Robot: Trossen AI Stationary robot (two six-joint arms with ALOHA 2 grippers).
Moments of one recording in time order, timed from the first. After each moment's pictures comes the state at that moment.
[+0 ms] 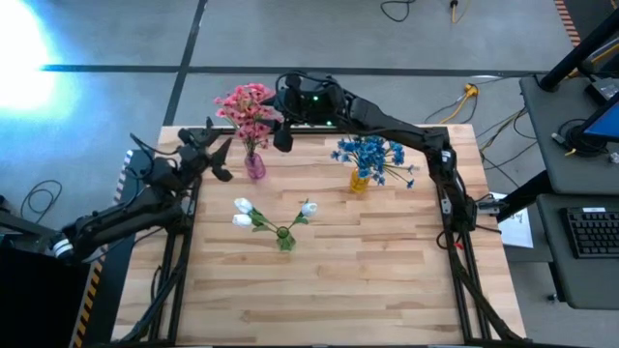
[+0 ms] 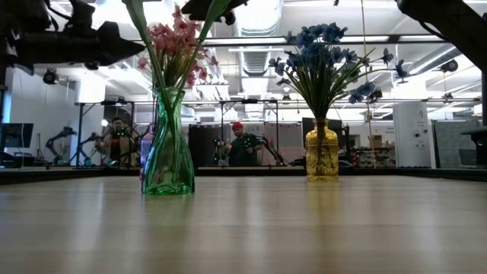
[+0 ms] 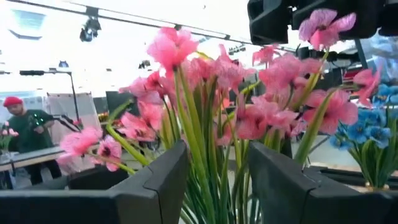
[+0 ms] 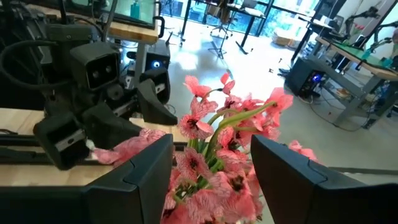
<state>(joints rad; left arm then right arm) 0.62 0.43 0.16 0.61 -0.12 0.19 -0.30 2.13 2.36 -0.43 -0.08 -0.29</state>
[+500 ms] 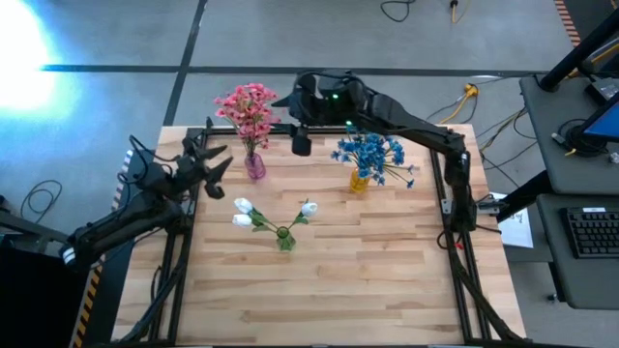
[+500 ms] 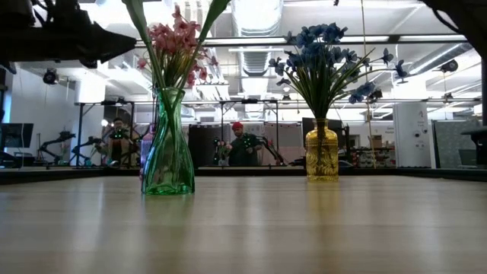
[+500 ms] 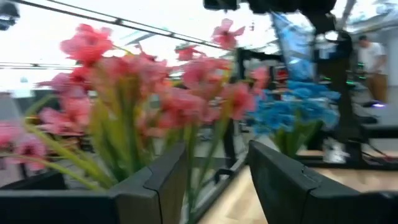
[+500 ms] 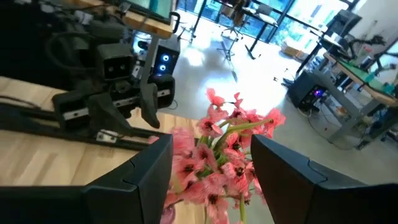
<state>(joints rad) 0.58 0.19 0.16 0.30 0.09 0.15 -0.26 2.01 2.36 -0.59 -0.08 -0.41</state>
